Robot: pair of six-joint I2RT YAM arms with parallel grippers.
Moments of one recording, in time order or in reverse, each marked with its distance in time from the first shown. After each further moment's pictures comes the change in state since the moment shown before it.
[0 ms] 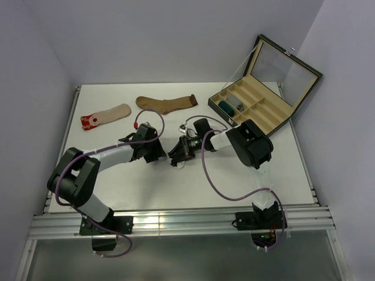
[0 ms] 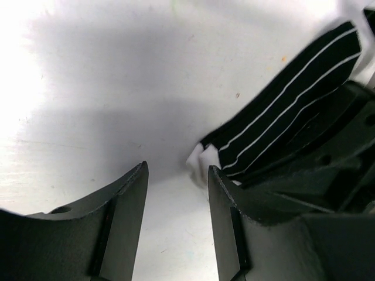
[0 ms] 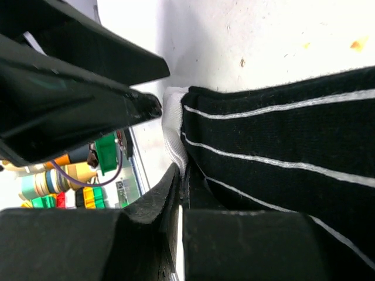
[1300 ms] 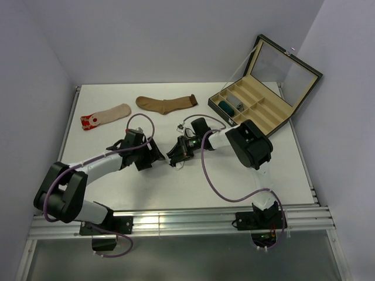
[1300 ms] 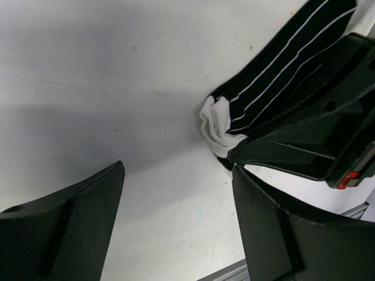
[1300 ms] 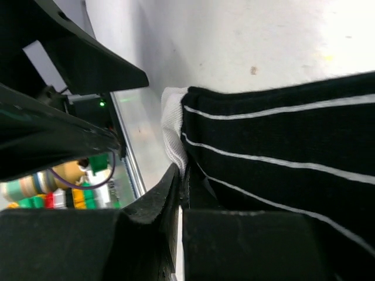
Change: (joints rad) left arm 0.082 -0.179 -0.150 0.010 0.148 -0.004; right arm 0.024 -0.014 0.039 -0.102 0.039 -0.067
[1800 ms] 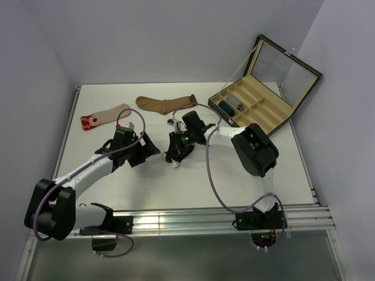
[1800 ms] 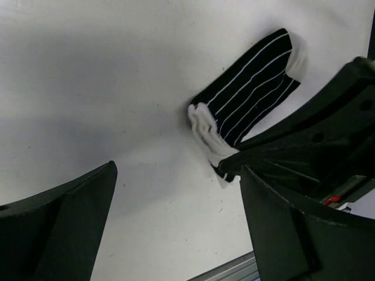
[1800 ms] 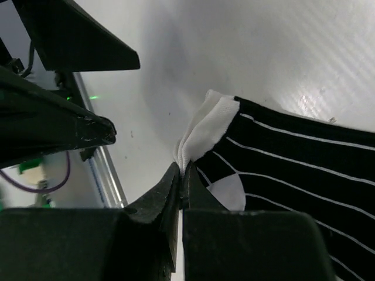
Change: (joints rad) left arm 0.082 -0.164 -0.008 -0.048 0.007 0.046; right arm 0.095 -0.140 0.138 -0.283 0.203 -0.269
